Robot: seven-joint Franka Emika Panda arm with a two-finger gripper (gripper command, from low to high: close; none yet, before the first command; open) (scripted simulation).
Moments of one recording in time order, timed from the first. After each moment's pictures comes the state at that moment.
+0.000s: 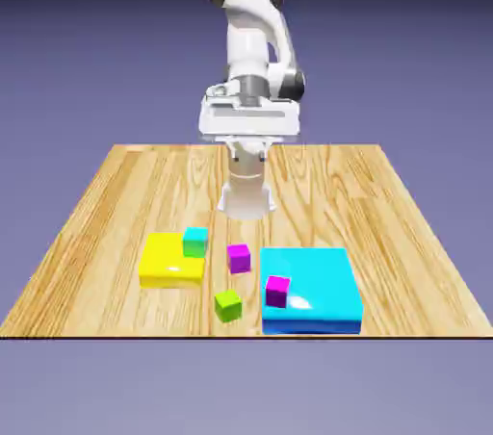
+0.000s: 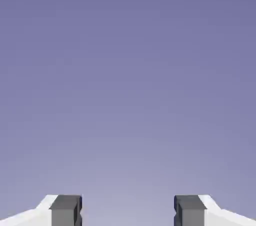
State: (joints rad) arm 0.04 -0.55 -0.03 -2.82 0.01 3.03 0.79
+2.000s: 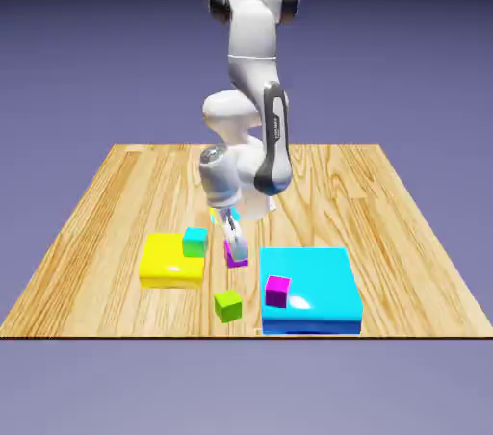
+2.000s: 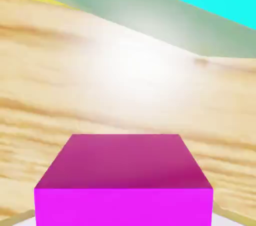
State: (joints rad) arm 0.44 0.06 -0.46 -2.90 0.75 2.85 1.39
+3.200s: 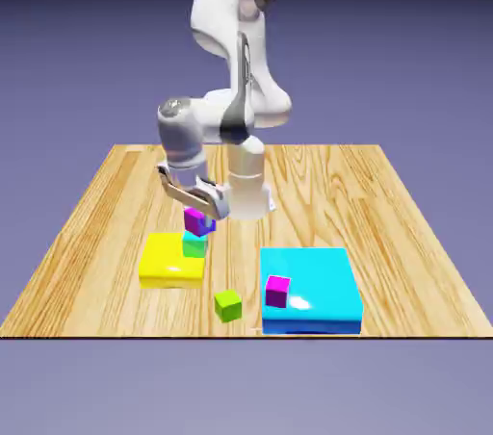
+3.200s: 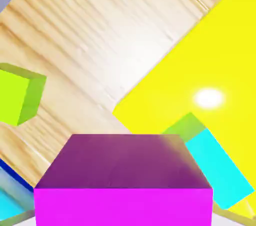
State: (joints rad) arm -0.05 -0.25 -0.31 -2.67 0.00 2.30 1.12
